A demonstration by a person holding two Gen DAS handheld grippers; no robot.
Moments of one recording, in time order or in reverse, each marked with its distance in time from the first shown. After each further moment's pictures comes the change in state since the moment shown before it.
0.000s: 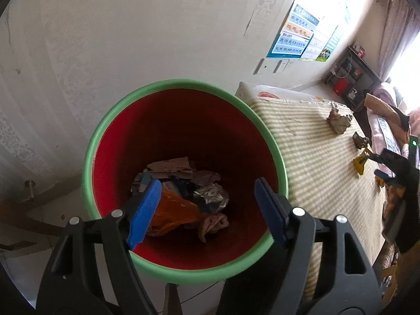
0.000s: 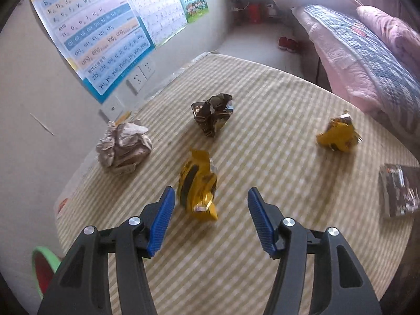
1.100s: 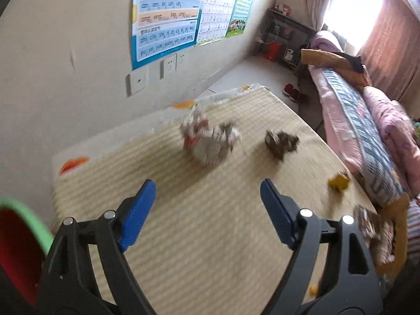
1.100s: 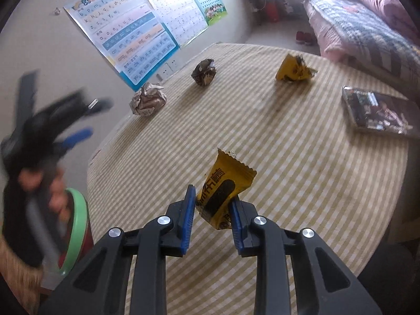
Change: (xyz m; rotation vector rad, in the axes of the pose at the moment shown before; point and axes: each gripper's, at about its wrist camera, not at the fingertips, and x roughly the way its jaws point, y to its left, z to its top) left arm 0.108 -0.305 0.071 0.372 -0.002 -0.211; right arm -0.088 -0.082 -0.115 0.001 -0.024 0.233
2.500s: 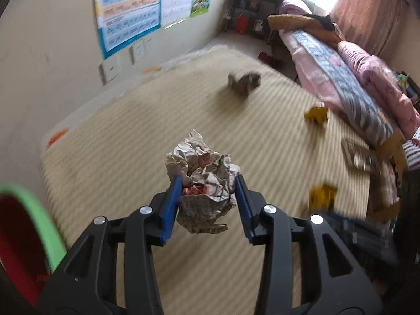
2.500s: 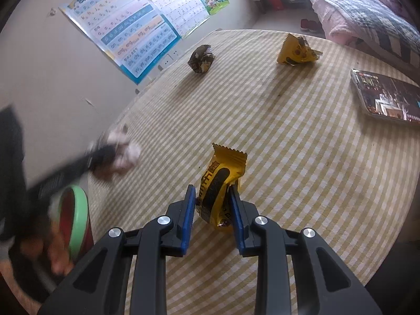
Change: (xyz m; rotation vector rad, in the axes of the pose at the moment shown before) left arm -0.041 -0.021 -0.095 0.174 0.105 -0.059; right arm 0.016 -0.014 0.003 0.010 0.053 0.036
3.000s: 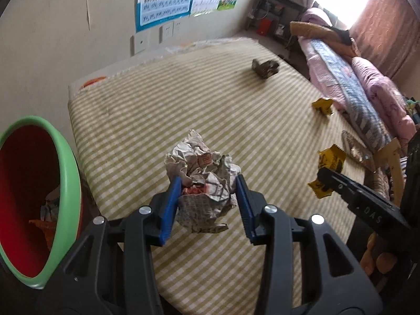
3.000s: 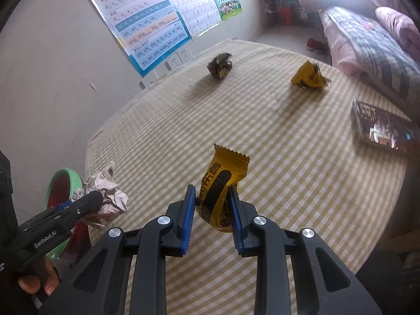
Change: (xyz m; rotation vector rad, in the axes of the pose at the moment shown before) left arm -0.037 0.030 -0.048 -0.135 0.000 -0.005; right arm -0.016 0.037 -0.006 -0.129 -0.026 -0.087
